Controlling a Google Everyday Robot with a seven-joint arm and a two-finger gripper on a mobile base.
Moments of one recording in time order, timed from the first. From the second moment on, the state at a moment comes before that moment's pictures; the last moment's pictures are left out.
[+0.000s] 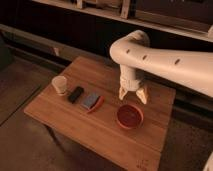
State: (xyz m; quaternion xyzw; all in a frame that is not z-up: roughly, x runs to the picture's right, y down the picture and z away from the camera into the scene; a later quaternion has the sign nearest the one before) arm 0.085 0.023 0.655 -0.13 0.34 0.72 0.59
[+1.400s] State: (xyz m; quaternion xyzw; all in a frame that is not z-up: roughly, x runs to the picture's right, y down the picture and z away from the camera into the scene) arm 0.132 0.049 0.613 -0.09 0.34 0.76 0.55
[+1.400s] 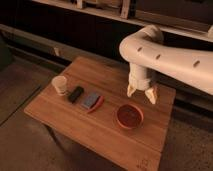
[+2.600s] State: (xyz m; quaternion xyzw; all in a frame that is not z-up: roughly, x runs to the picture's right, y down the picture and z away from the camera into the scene) arm 0.152 -0.003 0.608 -0.07 0.31 0.80 0.51
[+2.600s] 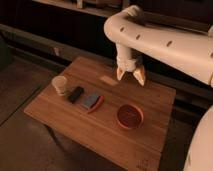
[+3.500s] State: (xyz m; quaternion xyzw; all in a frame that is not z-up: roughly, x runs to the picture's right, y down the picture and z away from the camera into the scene) arm 0.049 0.021 0.630 -0.08 0.31 0.71 0.62
